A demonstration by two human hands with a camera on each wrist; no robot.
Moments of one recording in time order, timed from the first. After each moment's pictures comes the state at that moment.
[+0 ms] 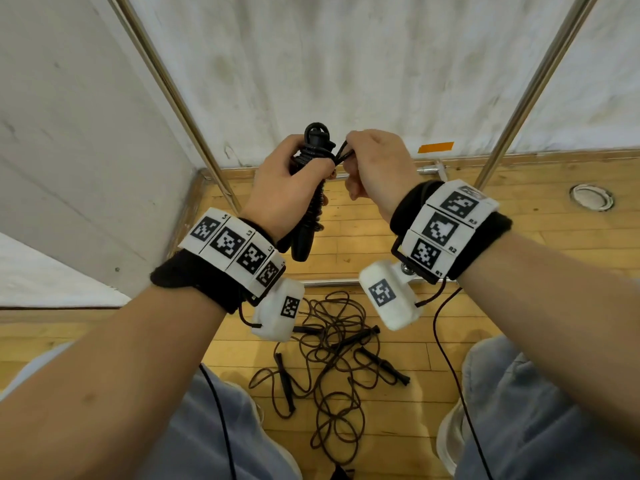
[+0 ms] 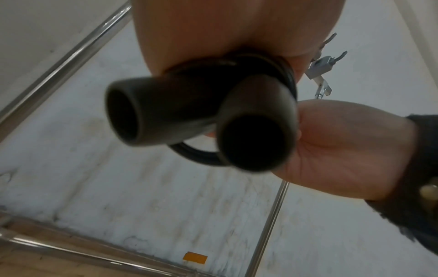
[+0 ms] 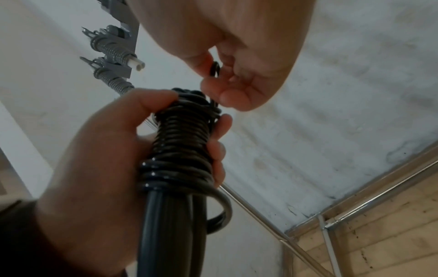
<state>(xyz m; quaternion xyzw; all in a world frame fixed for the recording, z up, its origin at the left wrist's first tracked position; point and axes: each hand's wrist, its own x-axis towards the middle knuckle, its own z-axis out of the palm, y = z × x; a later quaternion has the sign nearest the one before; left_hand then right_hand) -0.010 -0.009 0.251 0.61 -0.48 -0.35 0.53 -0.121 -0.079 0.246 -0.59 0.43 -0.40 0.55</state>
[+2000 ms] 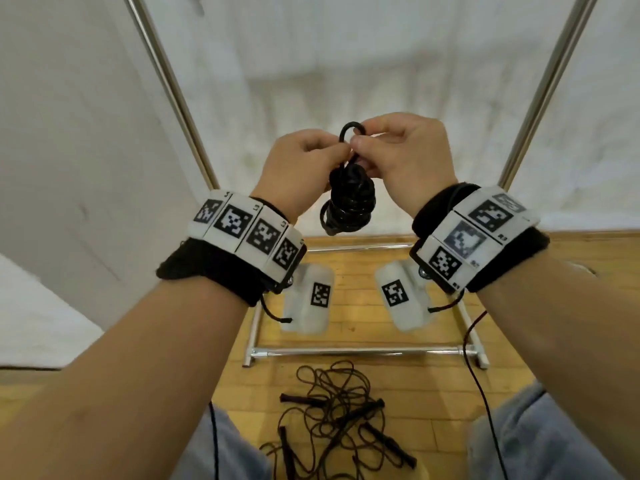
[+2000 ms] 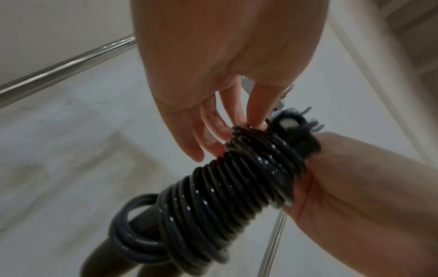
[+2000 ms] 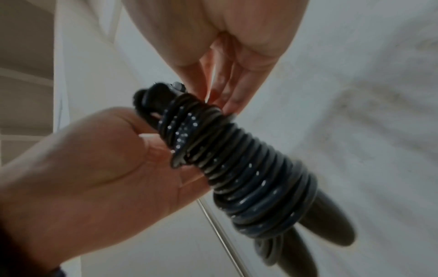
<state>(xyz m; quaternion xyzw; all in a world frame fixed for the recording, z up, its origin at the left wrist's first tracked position) -0.016 -0.028 0.390 0.58 -0.52 -0.30 0.56 -0.138 -0.073 0.384 -0.65 0.32 -0.53 0.44</state>
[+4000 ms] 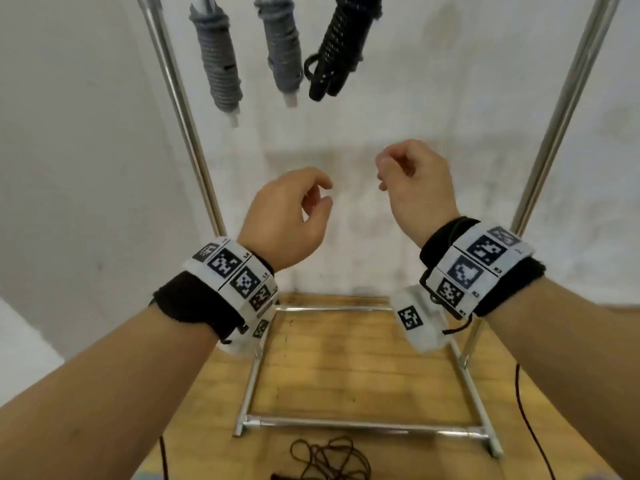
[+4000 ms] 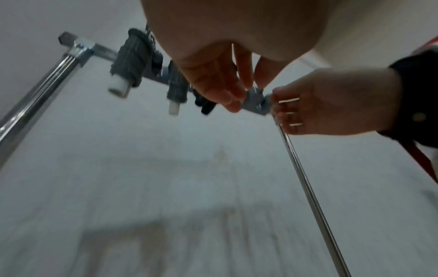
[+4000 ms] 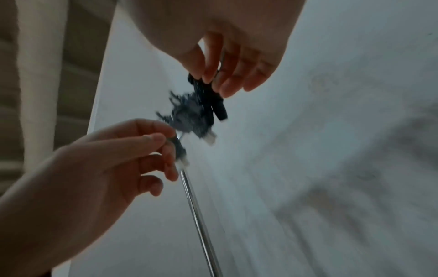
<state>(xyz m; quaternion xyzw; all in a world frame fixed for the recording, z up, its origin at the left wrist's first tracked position) 0.027 -0.045 0.415 0.56 -0.69 0.11 0.45 -0.133 -0.115 0.434 -0.69 0.32 -0.59 0.27</state>
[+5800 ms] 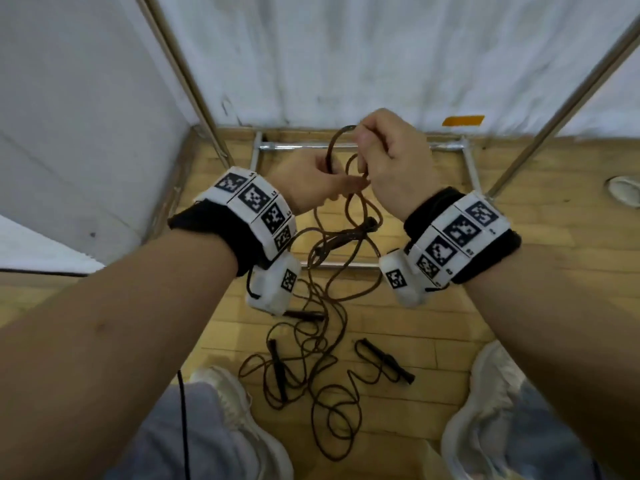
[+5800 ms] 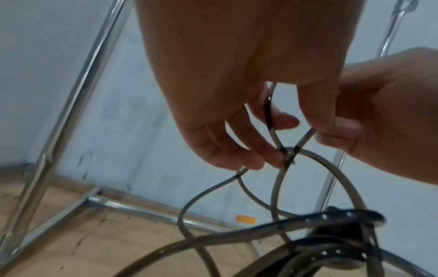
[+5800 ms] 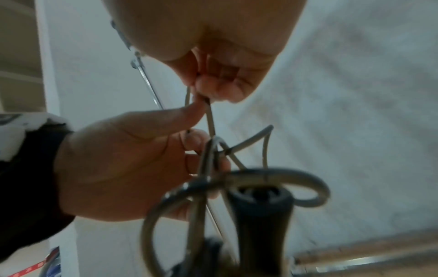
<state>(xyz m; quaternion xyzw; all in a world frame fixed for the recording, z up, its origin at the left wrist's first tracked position) 0.030 -0.062 0.168 0.67 -0.54 -0.40 0.31 -0.108 -0.104 0.171 -0.78 0.35 -0.40 0.33</state>
